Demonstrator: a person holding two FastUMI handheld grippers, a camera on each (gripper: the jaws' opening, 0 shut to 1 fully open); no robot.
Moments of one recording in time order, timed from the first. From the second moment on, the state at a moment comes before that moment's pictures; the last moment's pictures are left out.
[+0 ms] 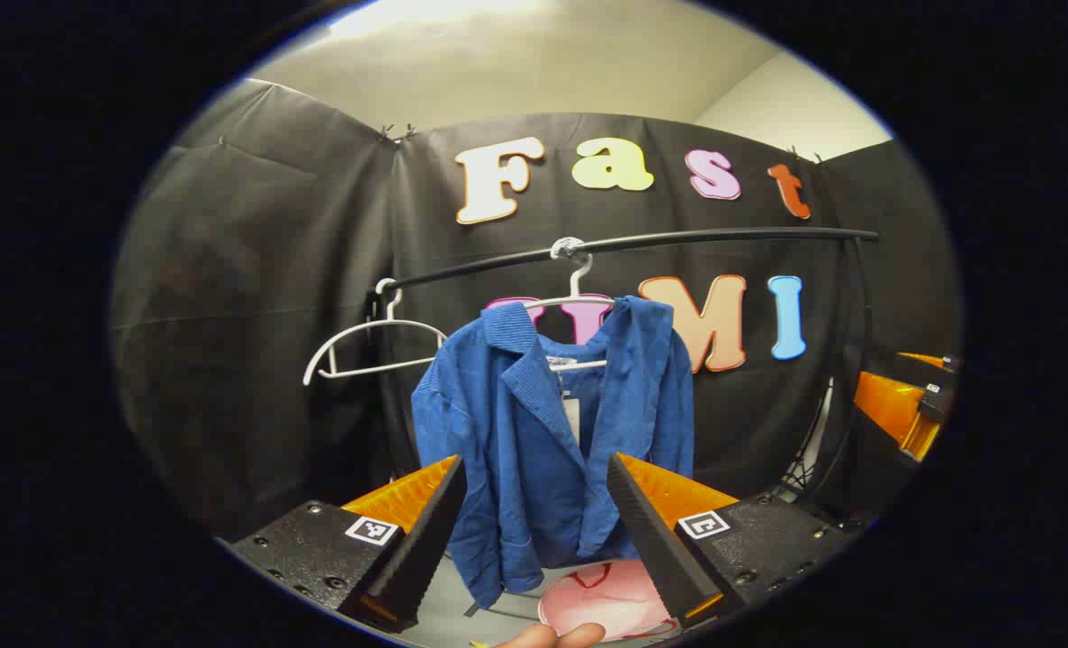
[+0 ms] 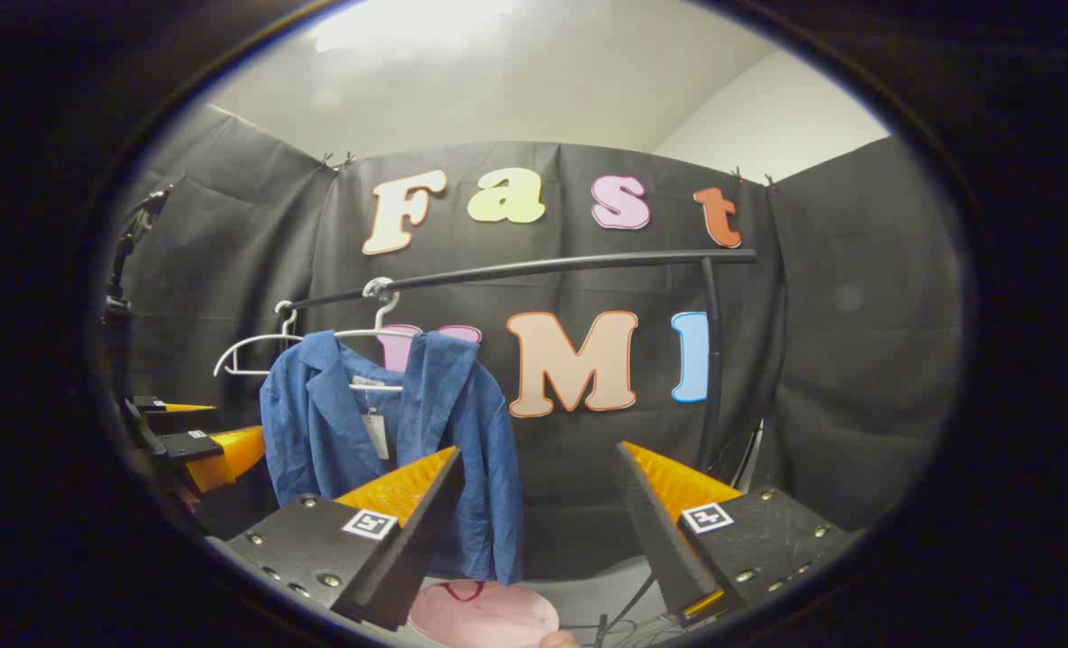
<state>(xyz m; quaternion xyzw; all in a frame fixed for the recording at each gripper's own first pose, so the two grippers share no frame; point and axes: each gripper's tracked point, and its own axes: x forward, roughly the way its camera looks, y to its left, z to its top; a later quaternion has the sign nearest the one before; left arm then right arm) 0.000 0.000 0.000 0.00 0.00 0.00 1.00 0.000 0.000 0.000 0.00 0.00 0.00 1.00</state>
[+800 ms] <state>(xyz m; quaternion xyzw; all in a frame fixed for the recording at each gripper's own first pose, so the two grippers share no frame) -0.004 -0.012 0.018 0.02 -0.01 0.01 1.00 0.022 -0.004 0.002 0.00 0.01 0.03 1.00</state>
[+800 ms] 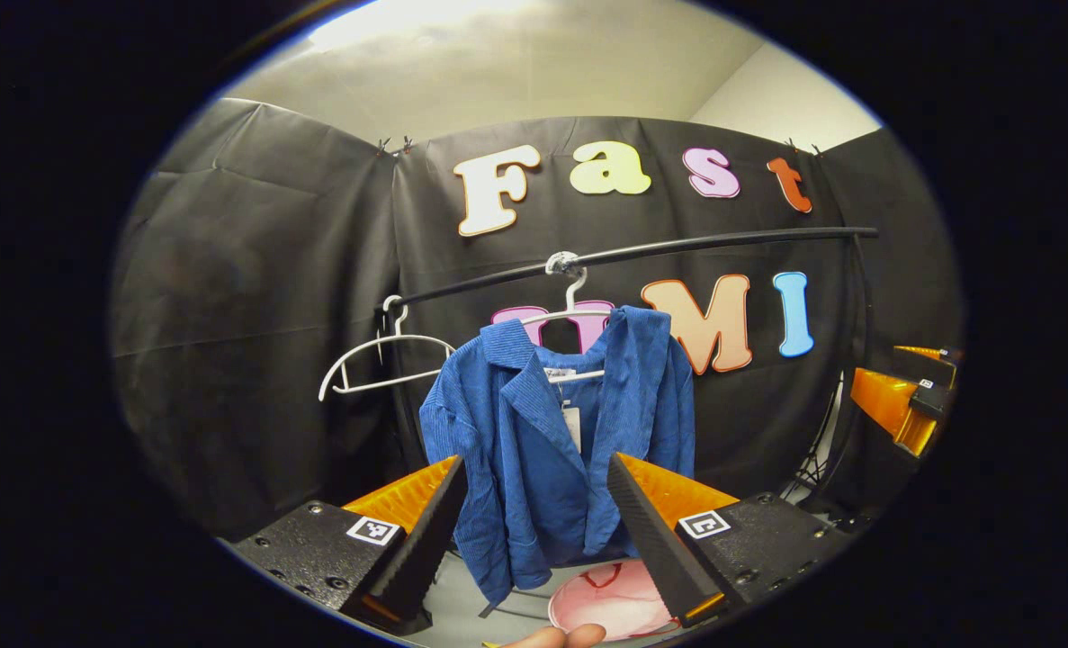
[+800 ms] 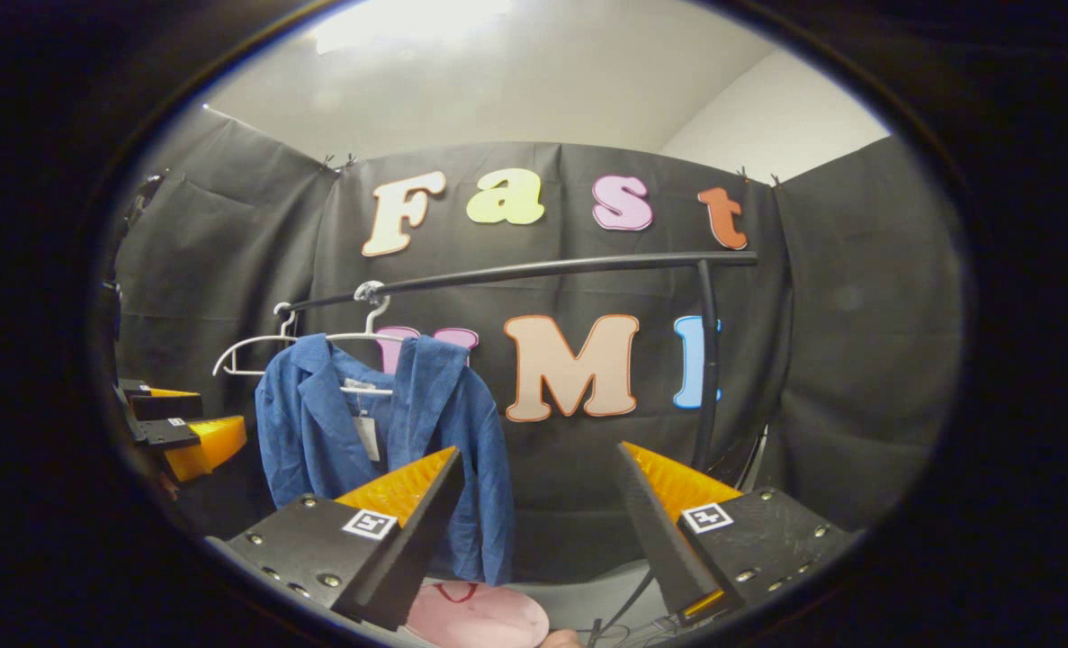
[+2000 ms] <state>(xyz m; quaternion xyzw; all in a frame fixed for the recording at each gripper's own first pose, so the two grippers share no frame) 0.131 -0.013 -0.006 0.00 0.00 -0.02 1.00 0.140 0.092 -0.050 0.03 0.04 0.05 1.00</state>
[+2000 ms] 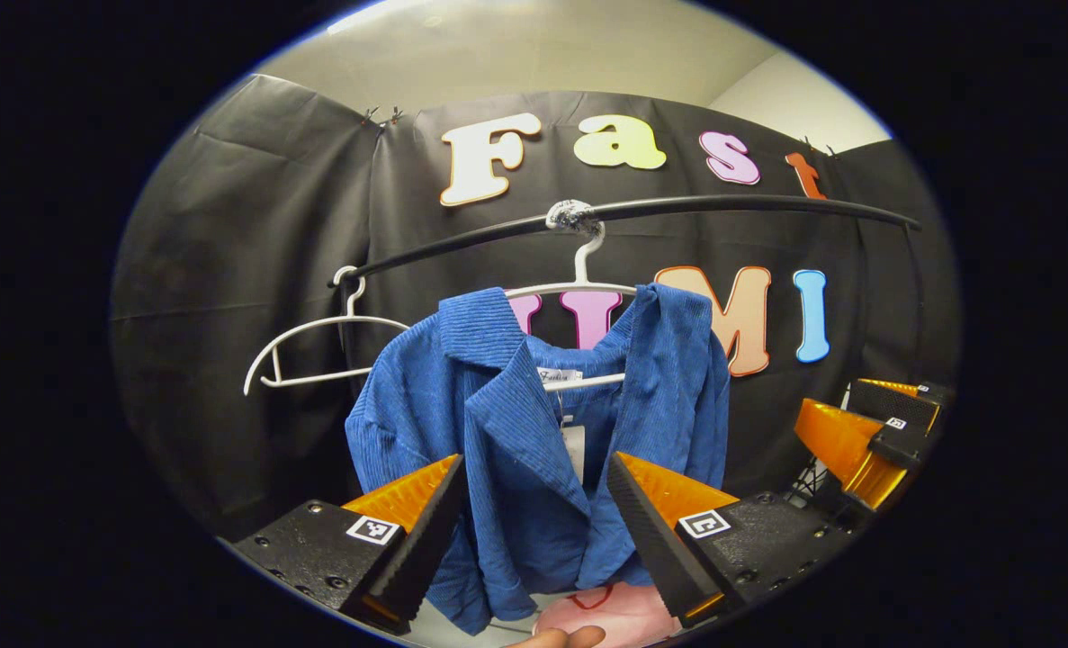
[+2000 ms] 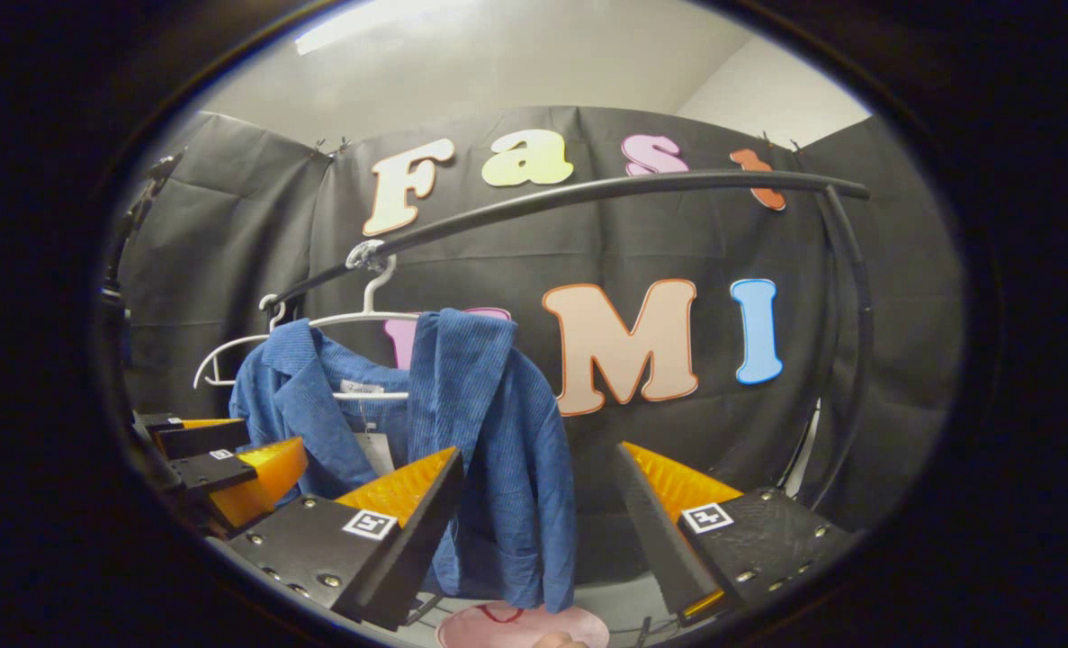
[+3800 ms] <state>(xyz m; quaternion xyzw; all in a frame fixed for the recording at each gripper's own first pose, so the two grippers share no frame) 0.217 0.029 -0.042 -0.05 0.02 0.06 1.00 0.259 0.167 -0.100 0.03 0.06 0.17 0.98</state>
